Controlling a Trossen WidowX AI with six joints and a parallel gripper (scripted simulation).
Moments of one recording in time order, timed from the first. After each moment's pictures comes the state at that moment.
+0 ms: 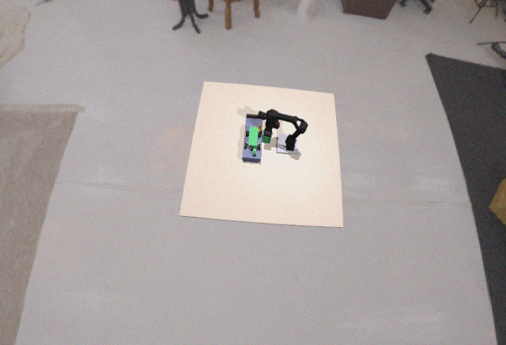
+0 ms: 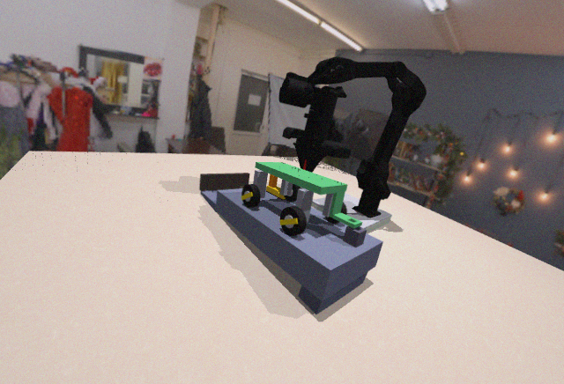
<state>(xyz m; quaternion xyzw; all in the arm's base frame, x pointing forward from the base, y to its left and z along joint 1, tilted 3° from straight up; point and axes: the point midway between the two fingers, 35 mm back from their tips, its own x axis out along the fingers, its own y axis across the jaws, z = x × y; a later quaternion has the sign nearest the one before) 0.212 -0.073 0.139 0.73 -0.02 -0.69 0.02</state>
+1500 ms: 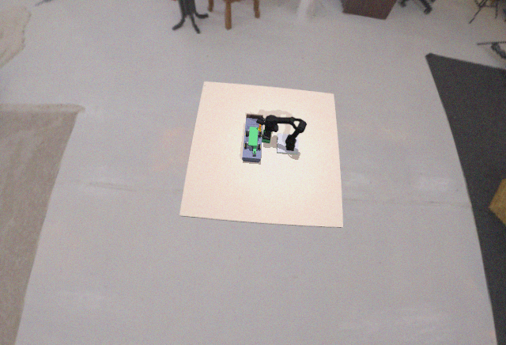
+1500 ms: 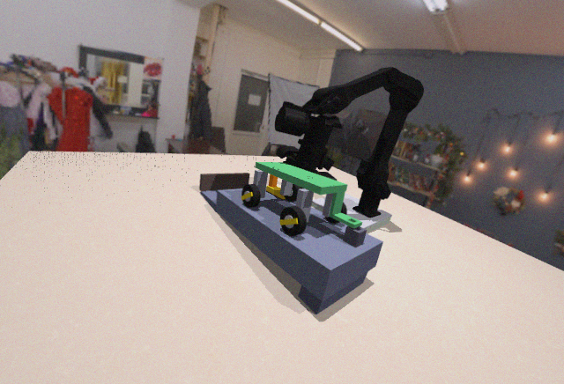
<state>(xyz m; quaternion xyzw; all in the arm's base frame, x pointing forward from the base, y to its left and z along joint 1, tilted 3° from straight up) 0.217 -0.092 0.075 0.72 -0.07 -0.68 0.07</state>
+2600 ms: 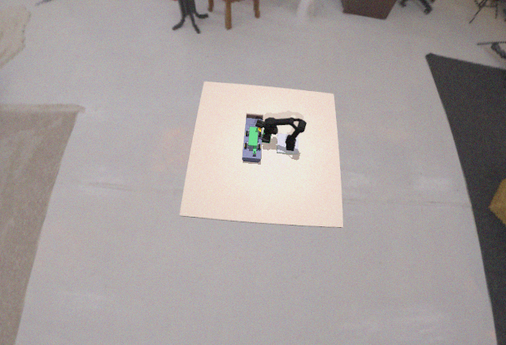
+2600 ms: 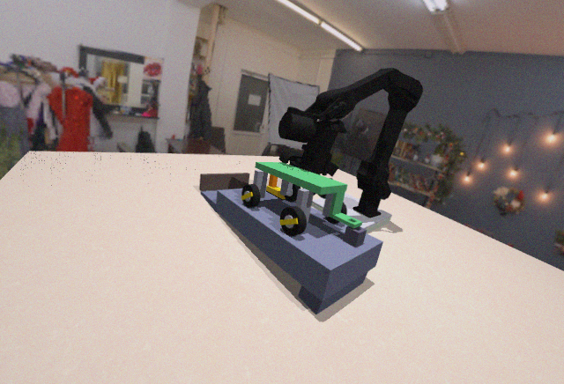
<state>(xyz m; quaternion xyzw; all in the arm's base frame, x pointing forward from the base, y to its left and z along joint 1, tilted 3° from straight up) 0.219 -0.073 0.066 0.72 -0.07 -0.68 0.07</state>
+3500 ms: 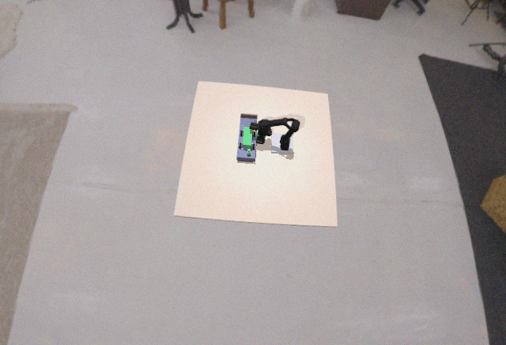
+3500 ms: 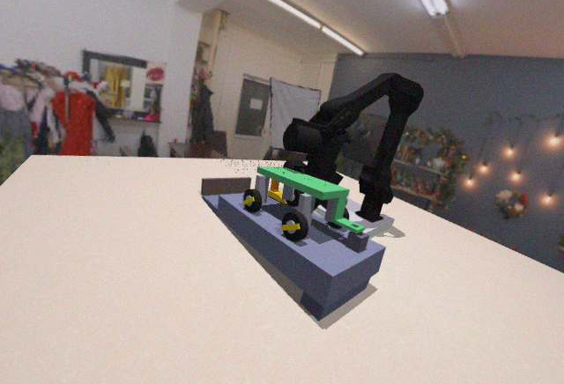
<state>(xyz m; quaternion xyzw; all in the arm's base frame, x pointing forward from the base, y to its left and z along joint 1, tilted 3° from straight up) 0.220 -0.060 0.055 0.72 -0.07 -0.68 0.07</state>
